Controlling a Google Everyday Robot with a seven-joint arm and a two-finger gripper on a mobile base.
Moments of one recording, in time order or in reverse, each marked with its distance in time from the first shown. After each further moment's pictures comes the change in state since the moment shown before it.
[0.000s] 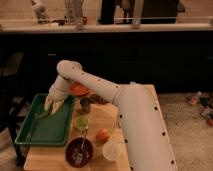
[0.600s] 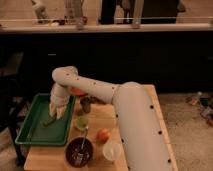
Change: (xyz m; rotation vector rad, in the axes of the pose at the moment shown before) arm 0.023 0.030 0.028 -0.114 0.139 0.022
